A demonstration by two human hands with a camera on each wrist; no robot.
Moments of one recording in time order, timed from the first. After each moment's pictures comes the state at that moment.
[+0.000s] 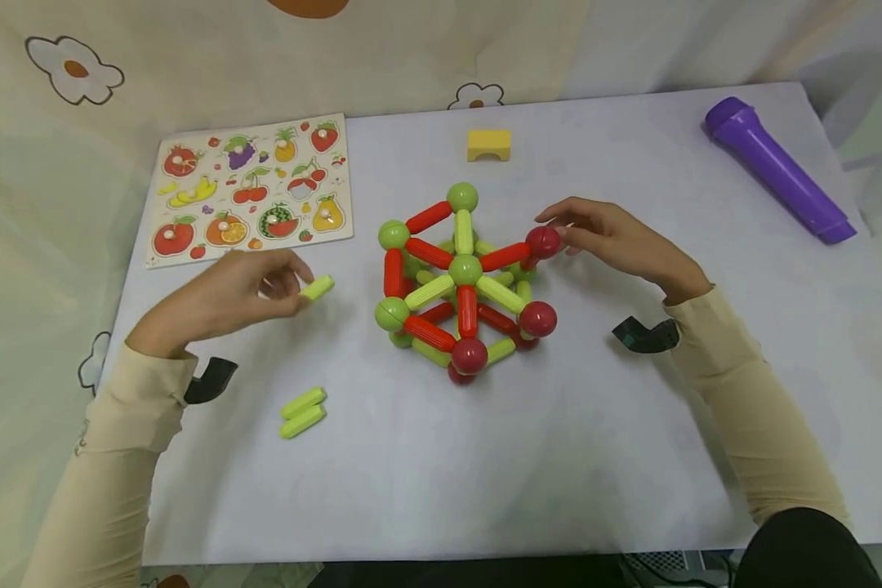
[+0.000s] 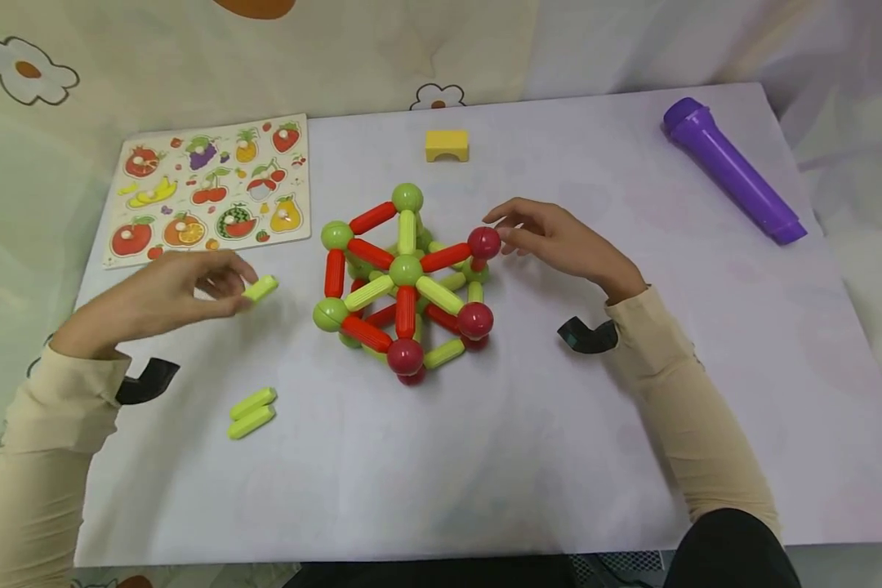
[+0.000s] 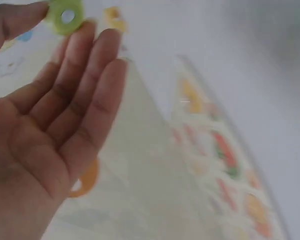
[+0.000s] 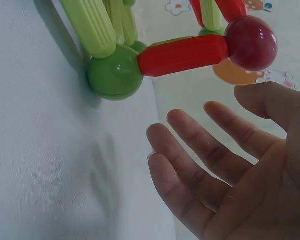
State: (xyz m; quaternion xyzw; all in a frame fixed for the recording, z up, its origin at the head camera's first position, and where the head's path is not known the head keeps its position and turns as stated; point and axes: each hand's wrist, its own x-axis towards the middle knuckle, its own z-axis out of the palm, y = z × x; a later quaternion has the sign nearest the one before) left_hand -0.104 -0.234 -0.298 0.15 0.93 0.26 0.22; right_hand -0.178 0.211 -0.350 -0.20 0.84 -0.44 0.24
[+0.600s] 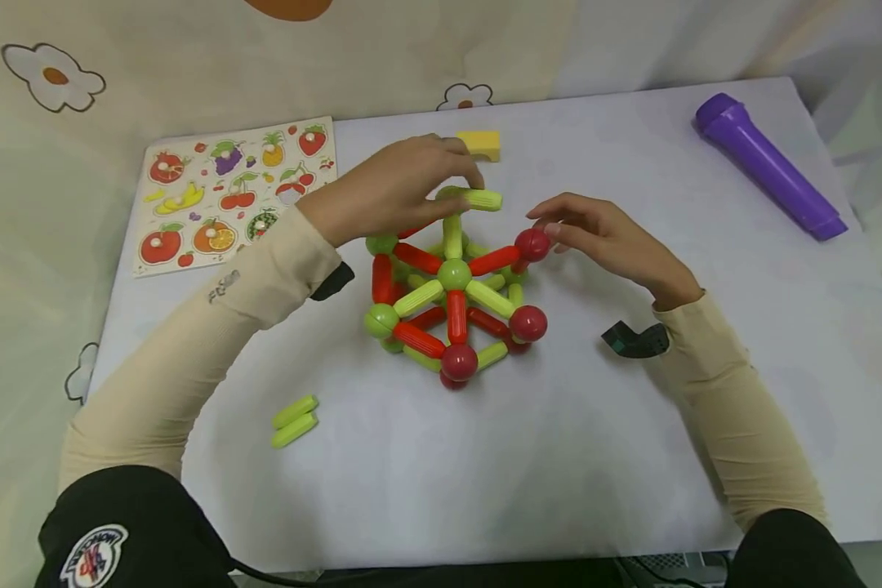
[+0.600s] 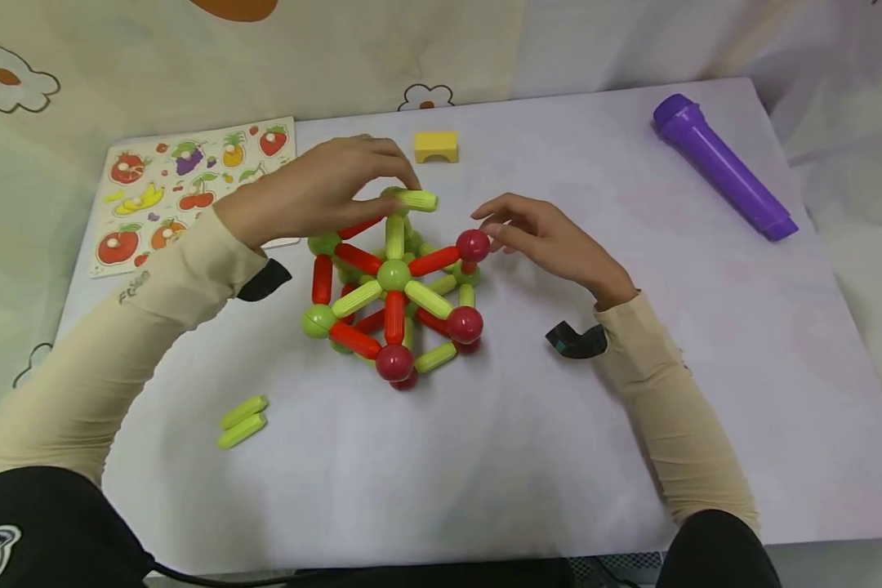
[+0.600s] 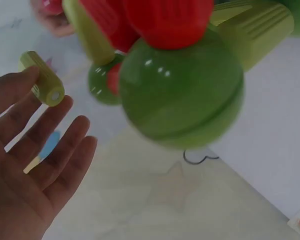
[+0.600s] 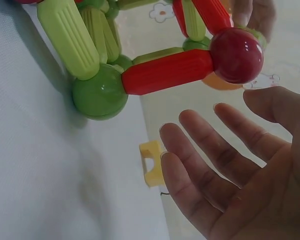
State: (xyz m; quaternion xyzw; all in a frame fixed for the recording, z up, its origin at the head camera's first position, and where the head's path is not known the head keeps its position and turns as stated) left_hand -0.197 -0.074 -0.258 0.39 0.89 0.17 0.13; right_hand -0.175 0.210 -0.352 -0.21 0.82 -0.50 0.20
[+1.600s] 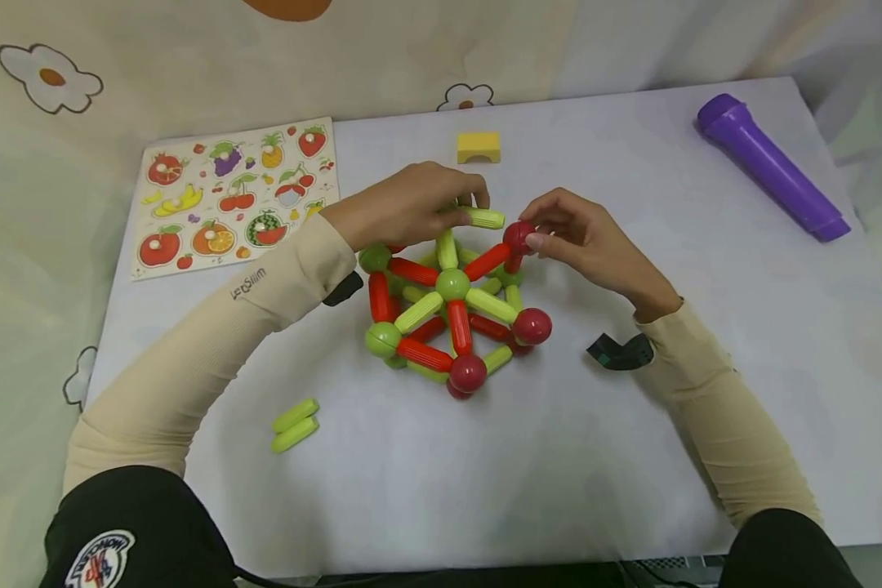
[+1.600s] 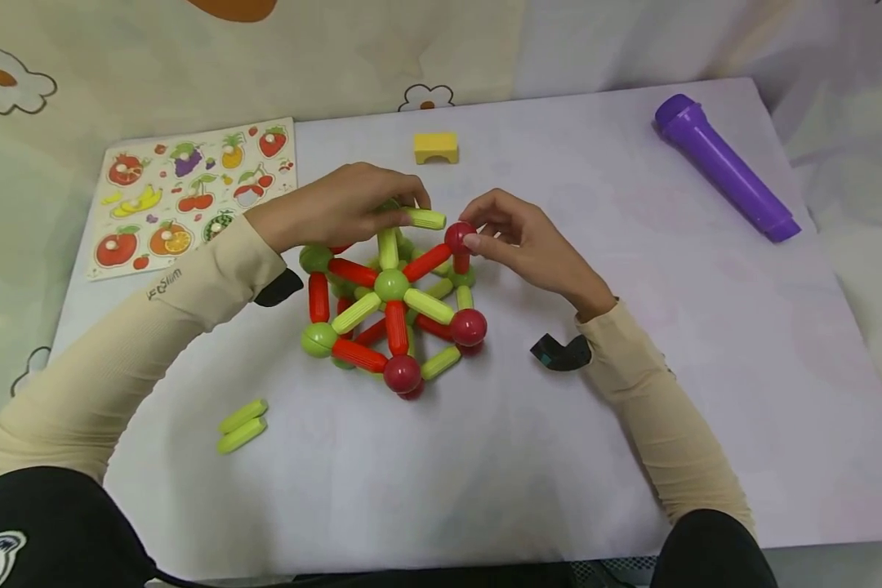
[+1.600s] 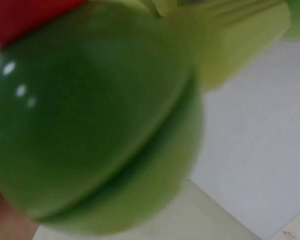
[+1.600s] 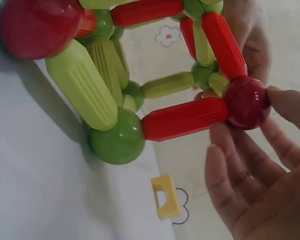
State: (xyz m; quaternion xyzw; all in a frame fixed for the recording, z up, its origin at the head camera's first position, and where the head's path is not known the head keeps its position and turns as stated) left_hand -0.207 -0.065 -0.285 0.38 0.88 0.20 0.21; right_hand -0.166 0.187 -0.356 -0.24 0.76 -0.58 0.13
